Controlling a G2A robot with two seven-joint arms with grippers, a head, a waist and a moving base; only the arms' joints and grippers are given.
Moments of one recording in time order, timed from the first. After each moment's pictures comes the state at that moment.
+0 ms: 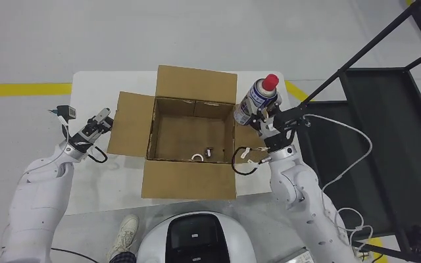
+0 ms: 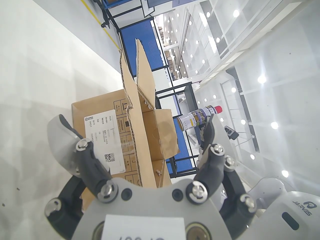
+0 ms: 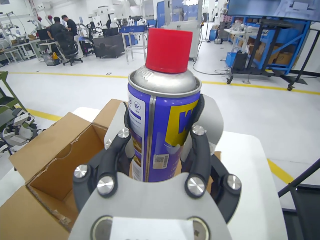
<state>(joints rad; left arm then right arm) 1.01 -1.08 -1.39 -0.90 -0.38 -0.71 -0.88 -1.59 -1.24 1.40 -1.98 -1.15 0.01 -0.18</state>
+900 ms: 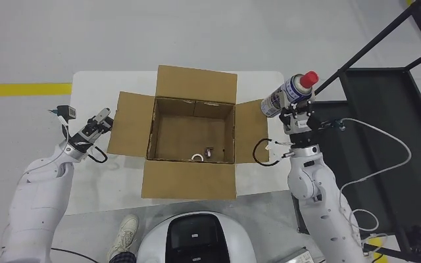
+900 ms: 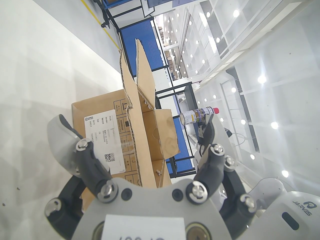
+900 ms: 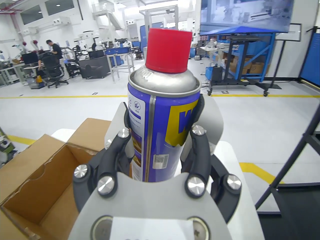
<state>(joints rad) 1.01 -1.08 -1.39 -0.90 -0.38 -0.71 -0.88 -1.59 -1.23 1.55 -1.90 -1.09 -0.01 -0.32</state>
